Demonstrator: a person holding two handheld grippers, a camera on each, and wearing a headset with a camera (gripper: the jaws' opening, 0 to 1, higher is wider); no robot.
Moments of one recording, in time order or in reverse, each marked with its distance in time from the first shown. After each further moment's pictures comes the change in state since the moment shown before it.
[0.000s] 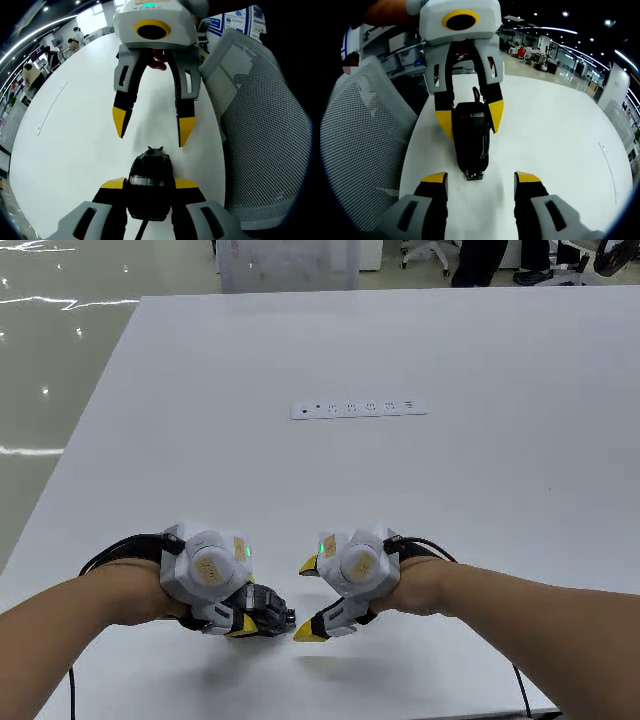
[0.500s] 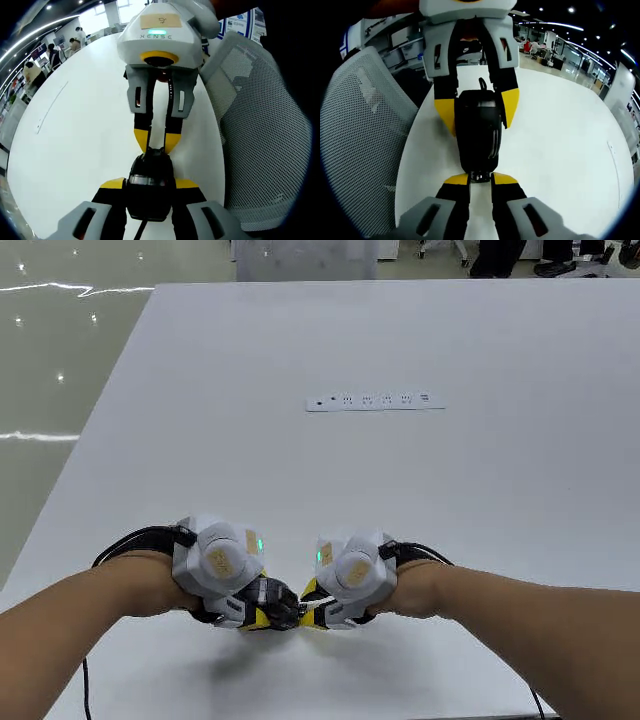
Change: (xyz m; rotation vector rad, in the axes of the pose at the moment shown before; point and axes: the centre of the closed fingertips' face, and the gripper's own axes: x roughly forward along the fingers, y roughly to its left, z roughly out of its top) left arm 0.002 0.000 -0.001 -0.022 -0.016 -0.011; right arm 0.023 0.010 -0.009 -0.021 0.057 0.042
